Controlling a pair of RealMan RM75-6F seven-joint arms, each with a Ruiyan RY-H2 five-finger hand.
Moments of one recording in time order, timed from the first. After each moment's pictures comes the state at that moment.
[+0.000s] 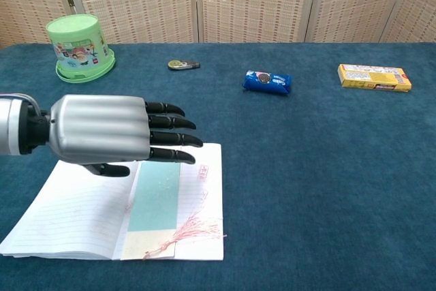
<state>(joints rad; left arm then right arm) -0.93 -1.37 0.13 -1.40 1.93 0.94 0.43 -0.02 -1.09 0.03 -1.62 -1.56 1.57 -0.04</state>
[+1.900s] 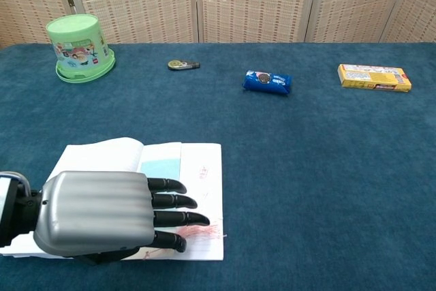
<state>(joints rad) -0.84 -1.39 0.14 -1.72 1.70 0.71 0.65 -0.02 -1.09 0.03 -1.60 -1.55 1.56 -0.03</state>
